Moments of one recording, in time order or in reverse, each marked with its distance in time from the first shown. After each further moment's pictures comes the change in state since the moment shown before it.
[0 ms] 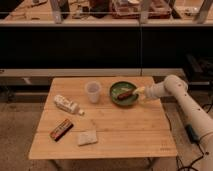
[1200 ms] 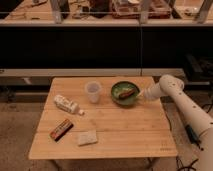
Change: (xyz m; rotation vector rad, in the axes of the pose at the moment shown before) arm 0.004 0.021 0.001 -0.135 0.032 -0.011
